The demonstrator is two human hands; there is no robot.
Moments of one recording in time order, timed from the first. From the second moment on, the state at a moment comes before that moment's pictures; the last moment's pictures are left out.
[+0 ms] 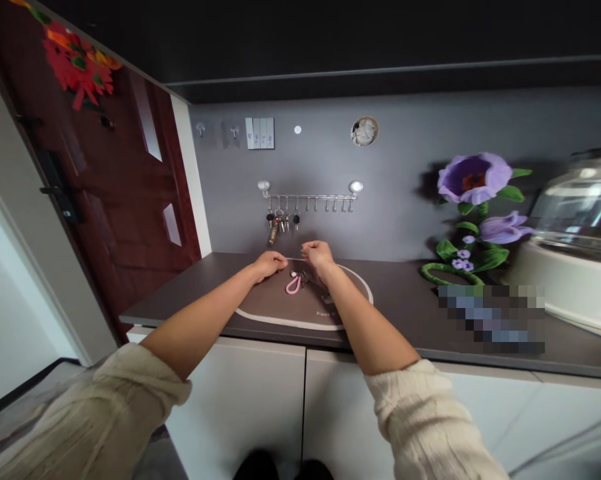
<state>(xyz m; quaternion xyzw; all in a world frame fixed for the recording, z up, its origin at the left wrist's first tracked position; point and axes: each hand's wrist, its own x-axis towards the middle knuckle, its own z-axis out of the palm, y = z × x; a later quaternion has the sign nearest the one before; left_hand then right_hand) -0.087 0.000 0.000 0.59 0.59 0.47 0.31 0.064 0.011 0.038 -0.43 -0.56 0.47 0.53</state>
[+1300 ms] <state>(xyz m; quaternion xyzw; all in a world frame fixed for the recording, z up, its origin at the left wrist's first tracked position) -0.076 -0.007 -0.003 0.54 0.46 0.56 0.42 0.077 0.020 0.008 -0.47 -0.74 0.27 0.40</state>
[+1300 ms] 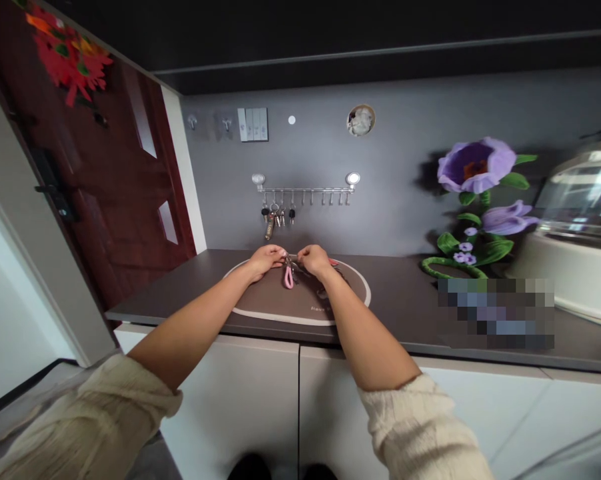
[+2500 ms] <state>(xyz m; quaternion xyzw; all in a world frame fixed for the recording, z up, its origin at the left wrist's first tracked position) -0.073 -0.012 0.008 0.48 0.32 0.65 0.50 0.068 0.004 0.018 -0.35 -0.62 0.51 0.48</state>
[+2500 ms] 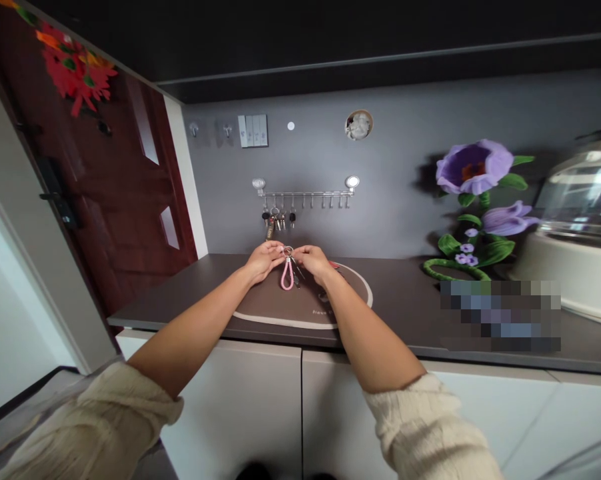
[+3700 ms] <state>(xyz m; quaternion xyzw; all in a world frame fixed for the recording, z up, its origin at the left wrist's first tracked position) -0.069 -0.012 0.005 0.59 0.45 0.62 0.25 0.073 0.015 0.020 -0.33 -0.67 0.32 0.58</state>
